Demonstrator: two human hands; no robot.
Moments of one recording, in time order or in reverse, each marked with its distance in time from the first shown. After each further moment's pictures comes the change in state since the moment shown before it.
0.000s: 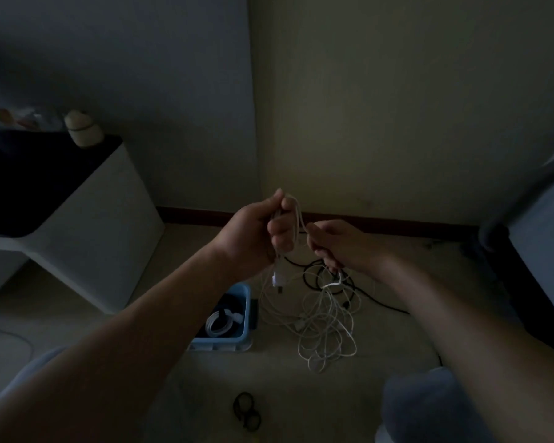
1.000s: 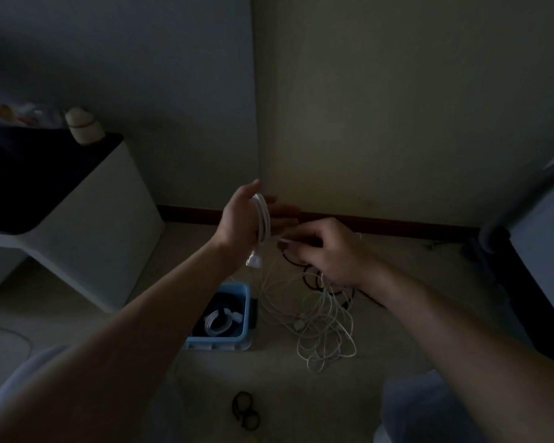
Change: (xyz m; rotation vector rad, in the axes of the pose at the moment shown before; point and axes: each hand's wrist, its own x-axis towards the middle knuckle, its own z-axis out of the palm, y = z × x) left_hand 0.011 0.006 -0.015 0.239 0.404 0.145; right_hand -0.019 -0.026 0.027 -0.194 0.095 -0.242
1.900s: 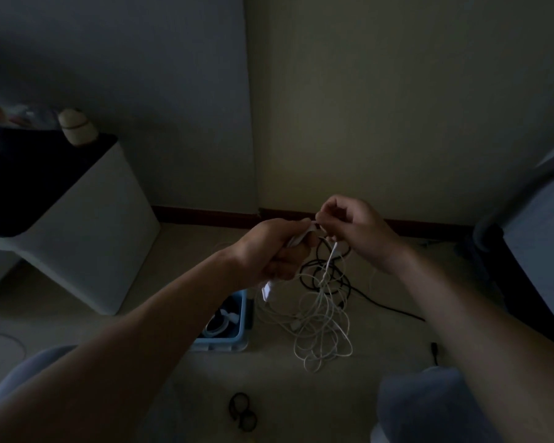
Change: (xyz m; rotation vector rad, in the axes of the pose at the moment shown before) left_hand -0.015 -0.018 0.018 0.188 -0.453 -0.252; right_hand 0.012 0.035 -0.044 0.206 0.129 0.026
